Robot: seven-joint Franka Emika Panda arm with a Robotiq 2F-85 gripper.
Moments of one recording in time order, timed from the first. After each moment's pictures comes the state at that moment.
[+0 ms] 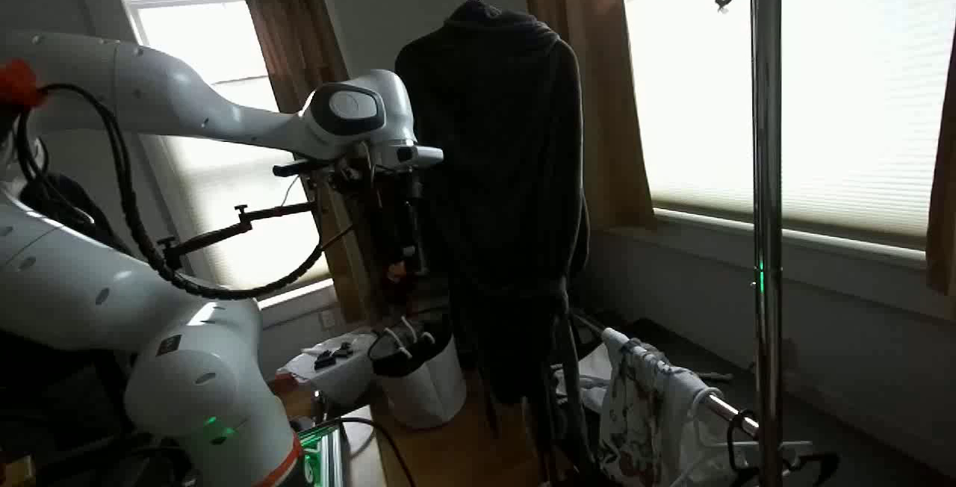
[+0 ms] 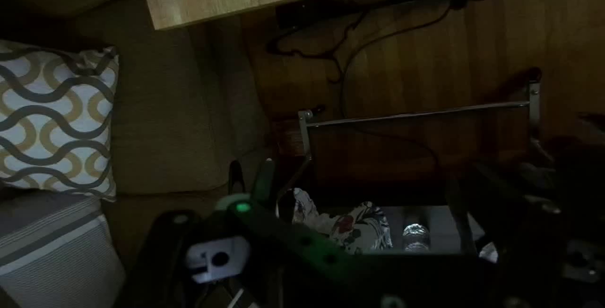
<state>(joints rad) 0.03 -0.72 0.36 -2.54 -0.02 1.68 0.48</state>
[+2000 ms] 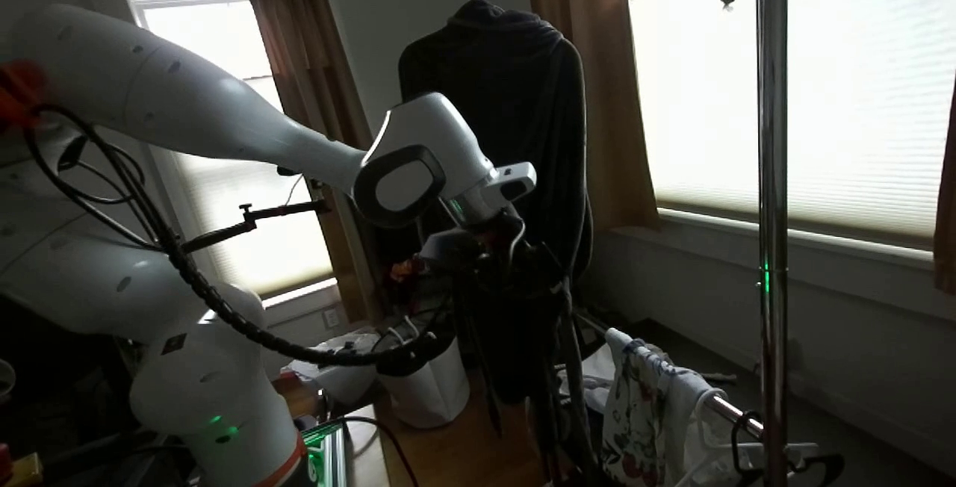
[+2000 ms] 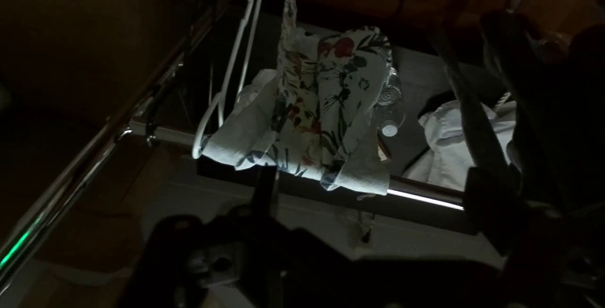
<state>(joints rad) 0.04 -0.57 -0.19 -2.77 -0.15 2.60 -0.26</state>
